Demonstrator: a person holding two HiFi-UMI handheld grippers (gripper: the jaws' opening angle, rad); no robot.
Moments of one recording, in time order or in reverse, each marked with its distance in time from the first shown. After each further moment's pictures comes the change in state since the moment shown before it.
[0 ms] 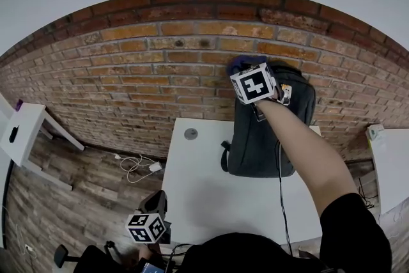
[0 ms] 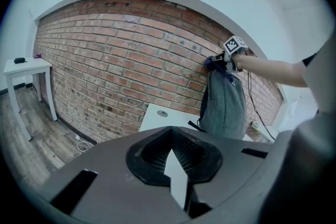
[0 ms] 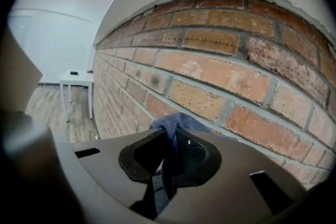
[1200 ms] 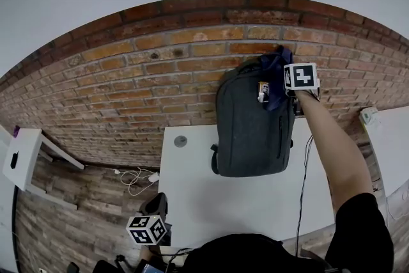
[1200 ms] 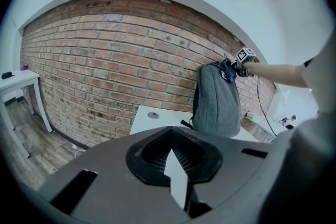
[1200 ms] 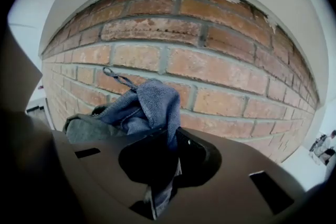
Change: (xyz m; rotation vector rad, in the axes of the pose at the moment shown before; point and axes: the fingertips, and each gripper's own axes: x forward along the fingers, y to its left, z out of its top) left arm 0.017 -0.027 0.016 0.106 0.043 -0.053; right arm -0.098 -0.222 -0.125 0.325 0.129 -0.389
